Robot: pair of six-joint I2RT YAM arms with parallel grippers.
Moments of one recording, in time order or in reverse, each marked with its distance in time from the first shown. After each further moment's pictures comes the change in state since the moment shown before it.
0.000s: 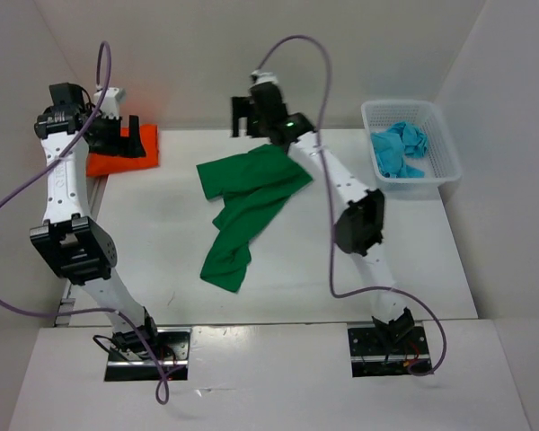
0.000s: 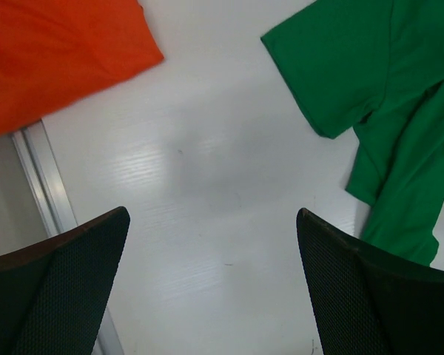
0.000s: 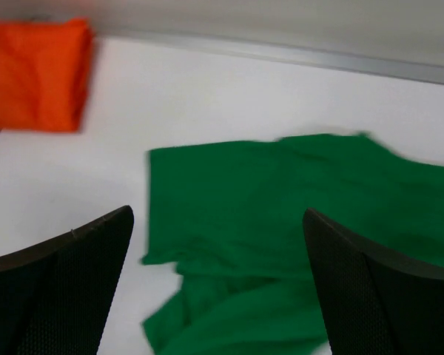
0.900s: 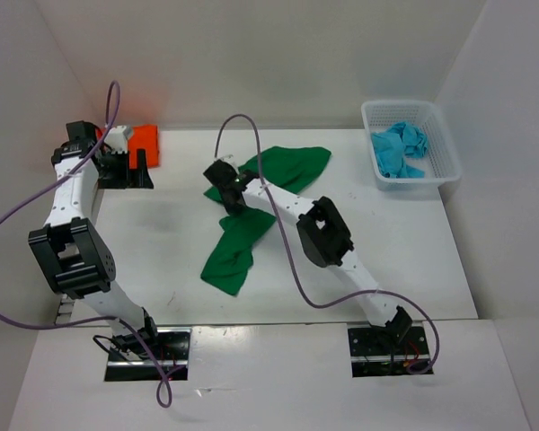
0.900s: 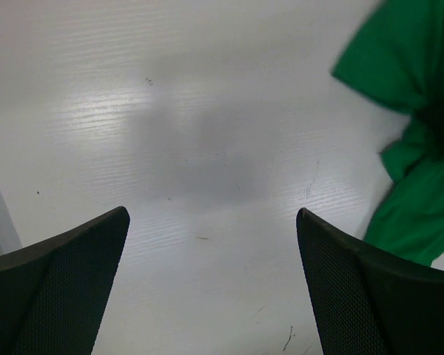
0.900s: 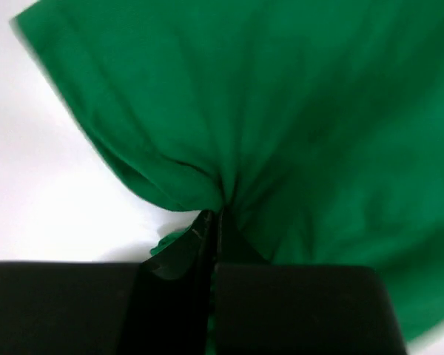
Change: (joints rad) left arm 0.025 -0.156 -0.529 0.208 -0.014 -0.075; right arm 0.303 0.370 -0.033 -0.116 0.151 0.028
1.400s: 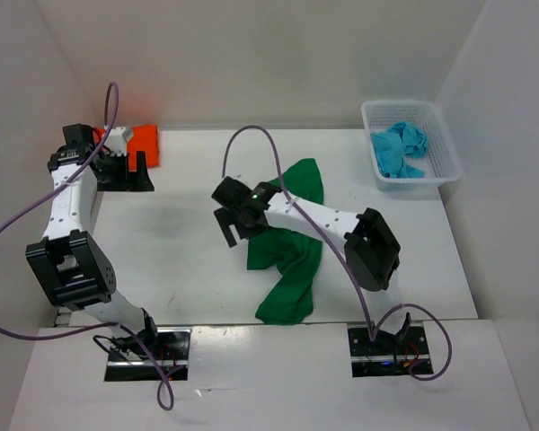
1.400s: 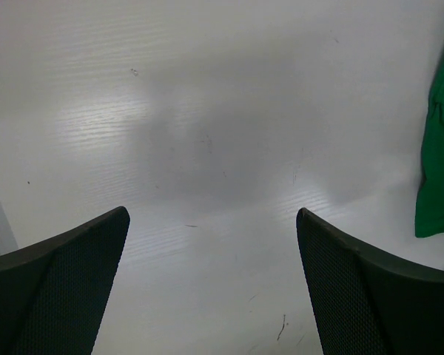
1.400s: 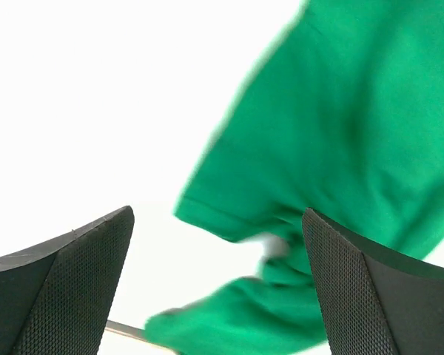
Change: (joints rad) left arm 0.001 -0.092 -0.055 -0.001 0.026 0.011; right arm 0.099 -0.611 -0.678 -0.123 -0.088 0.078
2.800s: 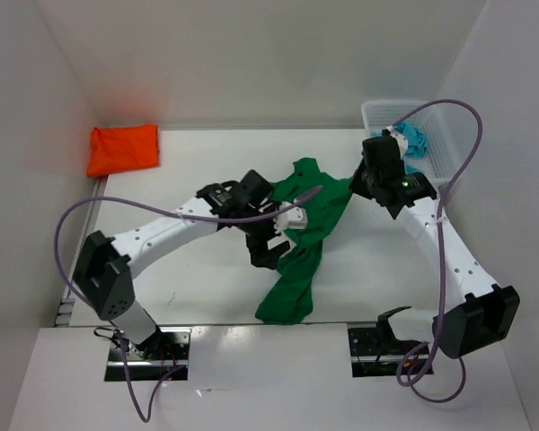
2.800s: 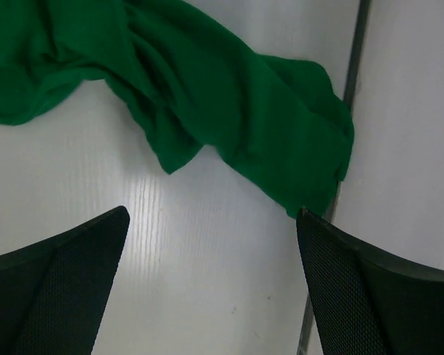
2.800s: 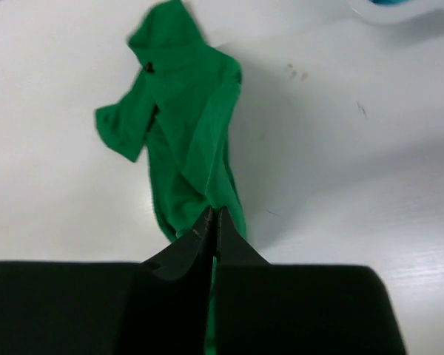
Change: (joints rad) left arm -1.091 -0.024 -0.114 0.045 0.067 0.204; right arm -0.627 -0.708 -0.367 0.155 0.029 0.169
